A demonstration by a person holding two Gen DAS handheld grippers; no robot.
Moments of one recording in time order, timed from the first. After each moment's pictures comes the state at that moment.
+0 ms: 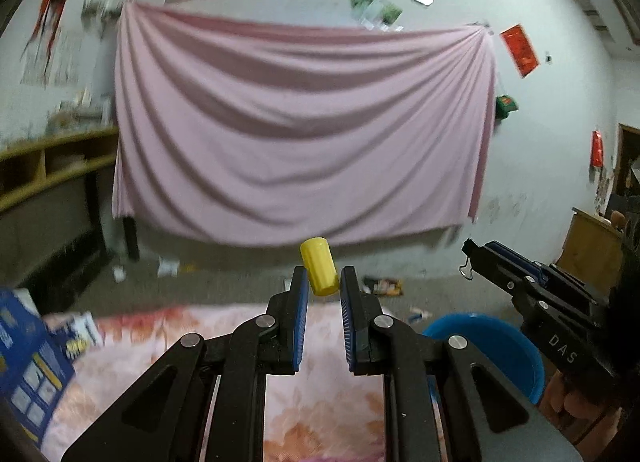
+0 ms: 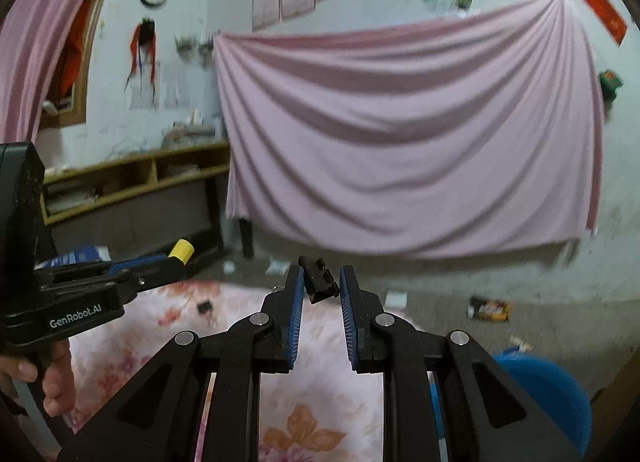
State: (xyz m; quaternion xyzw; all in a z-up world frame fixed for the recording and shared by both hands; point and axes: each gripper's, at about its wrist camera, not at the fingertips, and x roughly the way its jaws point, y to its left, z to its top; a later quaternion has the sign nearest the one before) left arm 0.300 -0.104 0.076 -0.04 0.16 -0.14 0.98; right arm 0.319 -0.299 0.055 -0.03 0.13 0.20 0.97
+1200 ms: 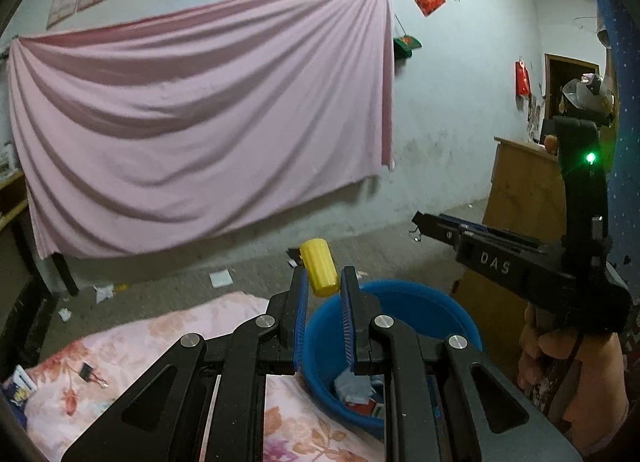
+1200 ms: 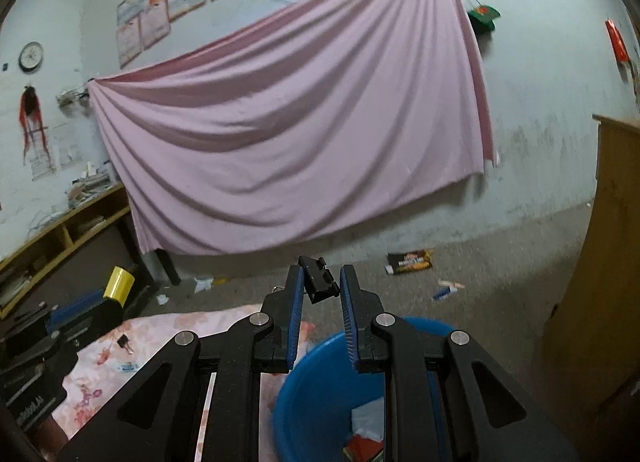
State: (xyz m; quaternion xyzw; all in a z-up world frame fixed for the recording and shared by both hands) left arm 0.310 -0.260 0.081 0.05 0.22 -0.28 0.93; right arm 0.325 -0.443 0.062 0.10 0.21 0.03 0.97
